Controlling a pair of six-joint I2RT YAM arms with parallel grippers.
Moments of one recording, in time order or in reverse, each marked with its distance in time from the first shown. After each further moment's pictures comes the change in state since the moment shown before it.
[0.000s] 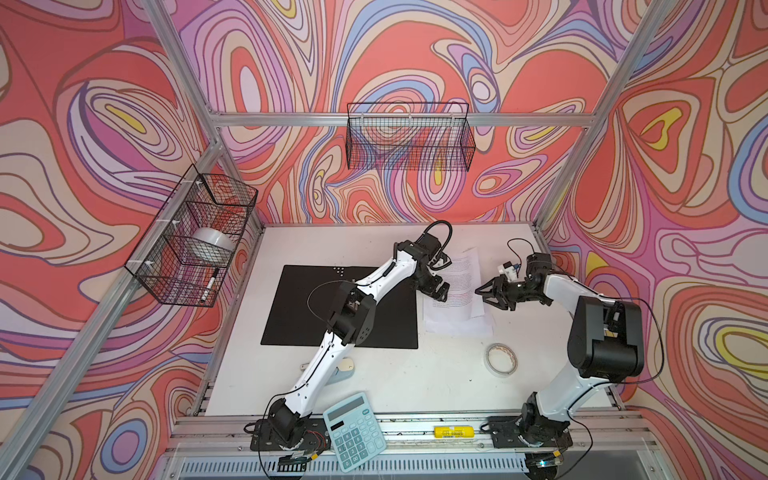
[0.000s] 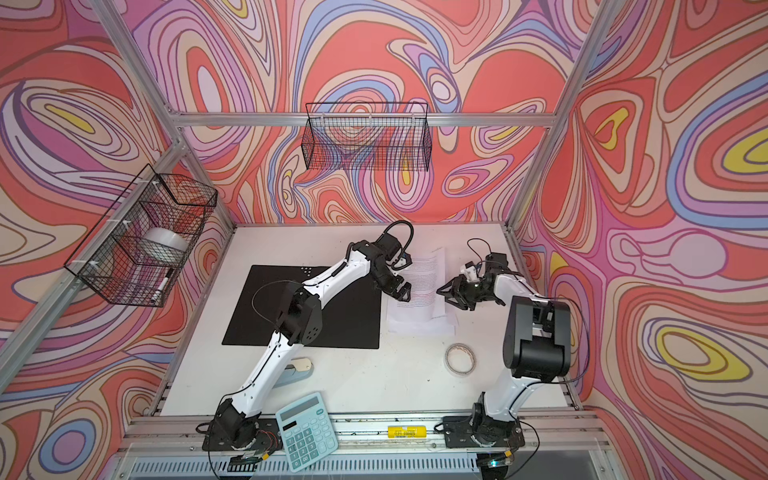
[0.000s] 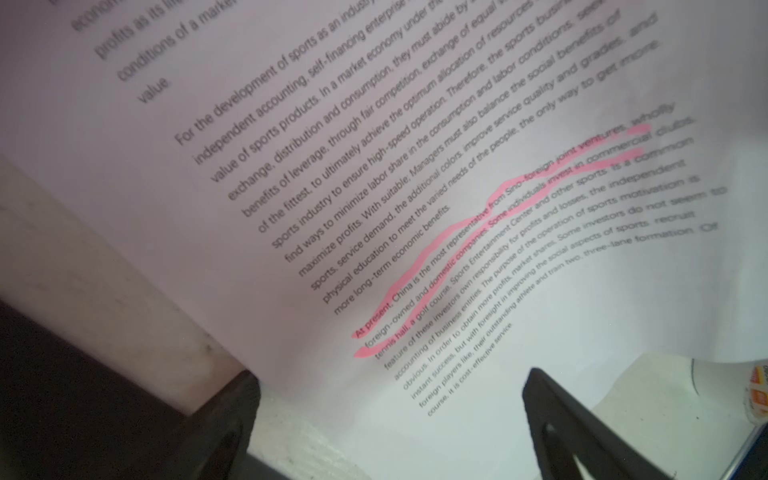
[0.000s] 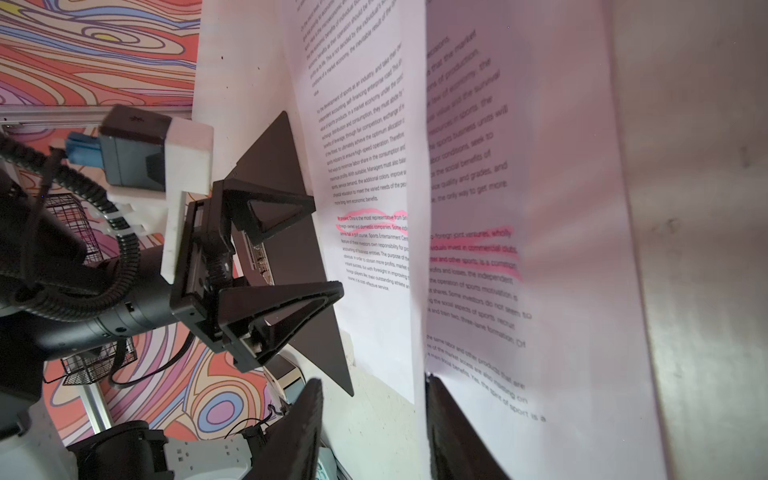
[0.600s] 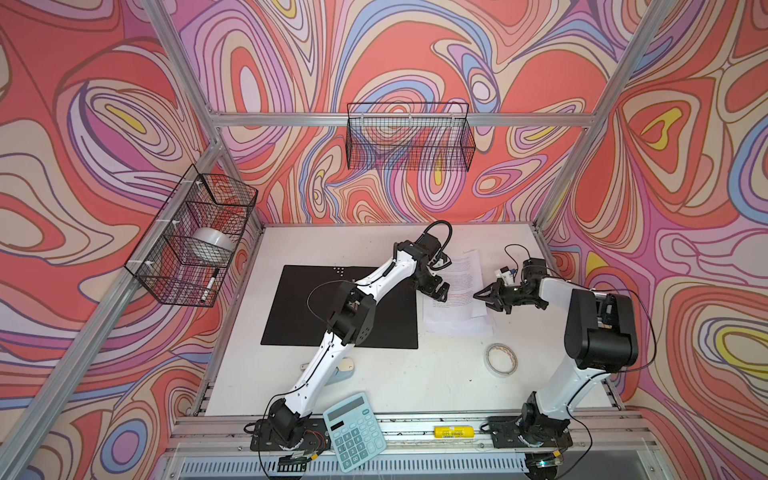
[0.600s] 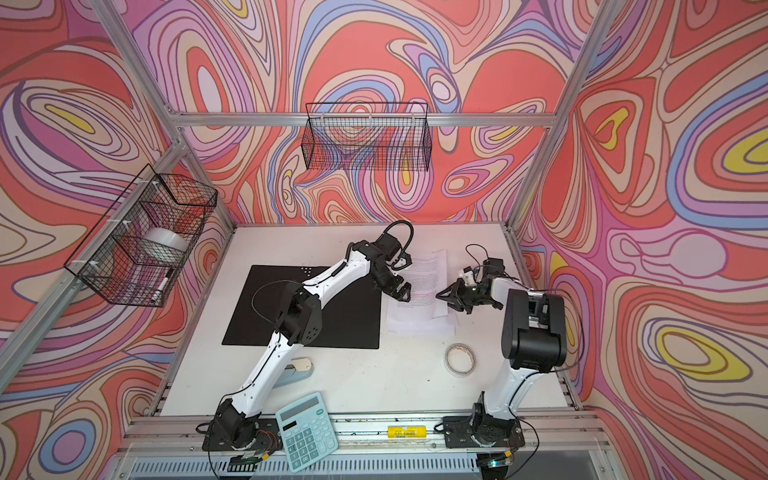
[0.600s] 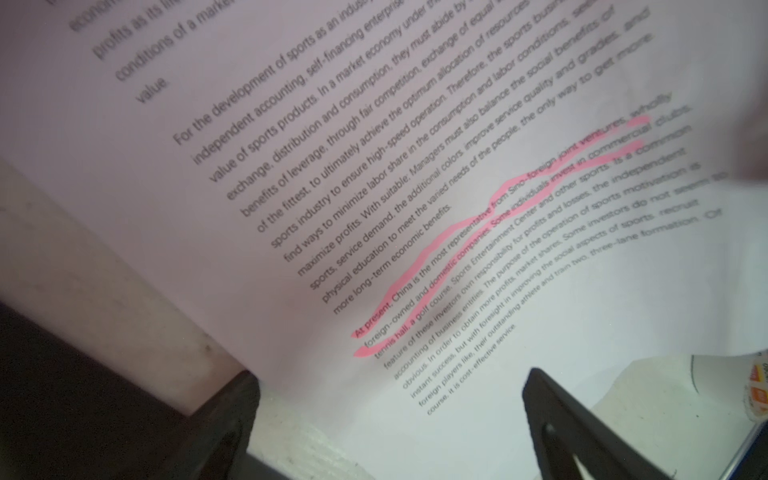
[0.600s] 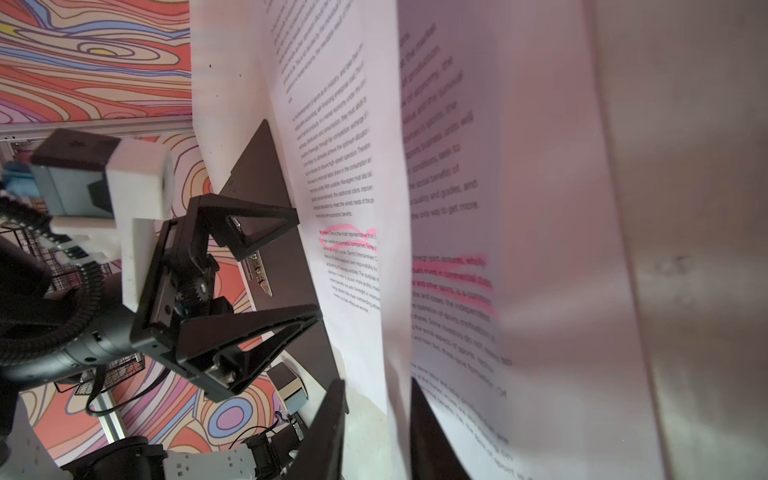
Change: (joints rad) left arm 0.000 -0.005 -0.006 0.003 0.006 0.007; right arm 0.000 0.078 -0.042 0.114 -0.024 0.046
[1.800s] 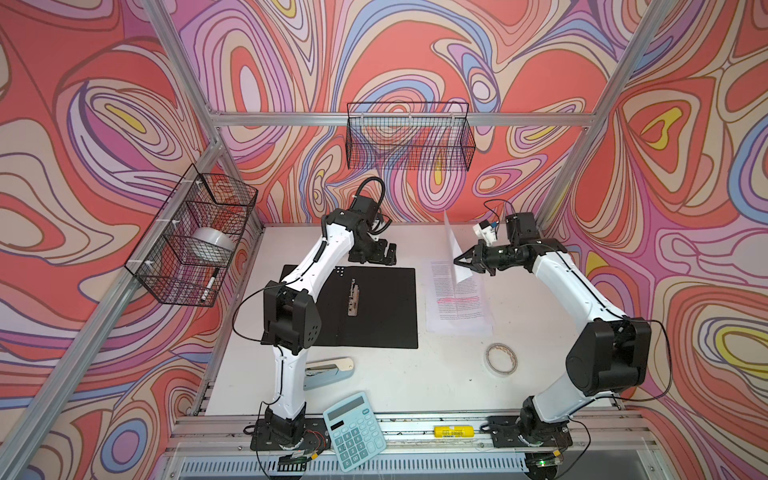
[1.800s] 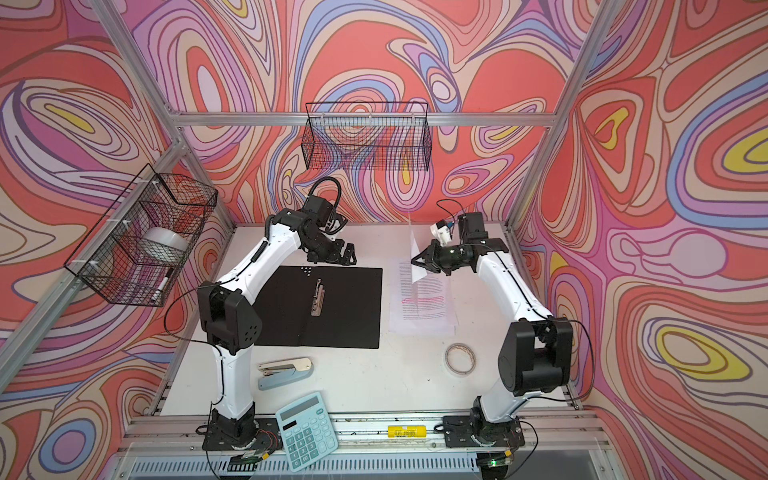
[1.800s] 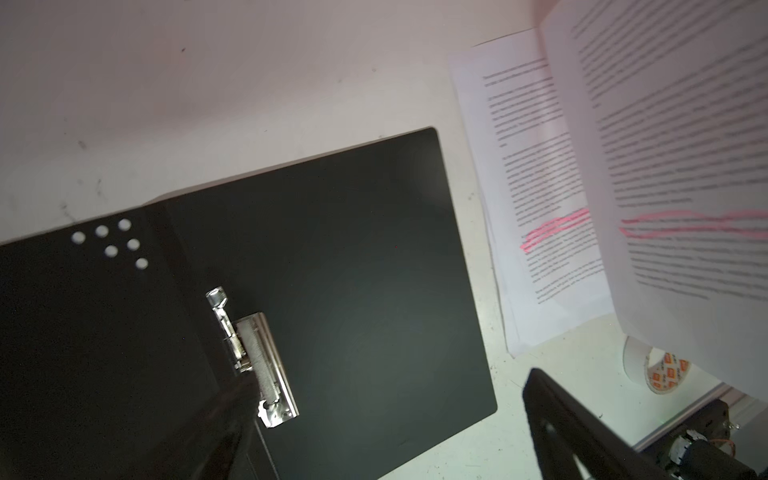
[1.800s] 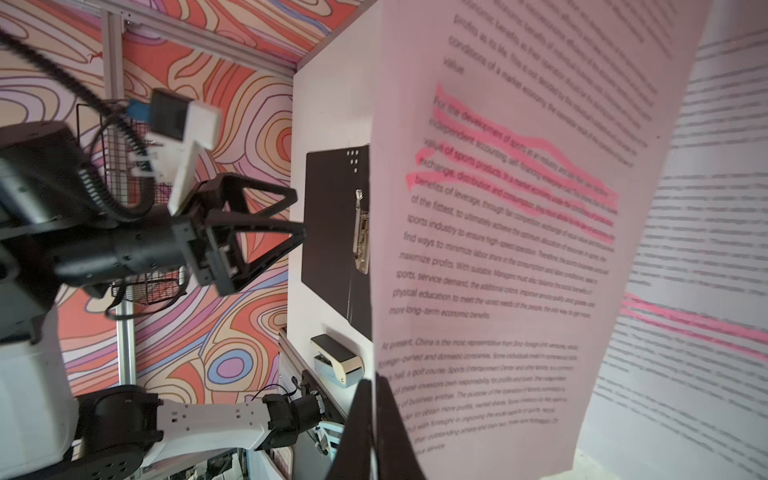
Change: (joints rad) left arm 0.304 -0.533 -0.373 -0.079 -0.120 -0.156; right arm 0.298 -0.188 0.425 -0.252 0.056 0.086
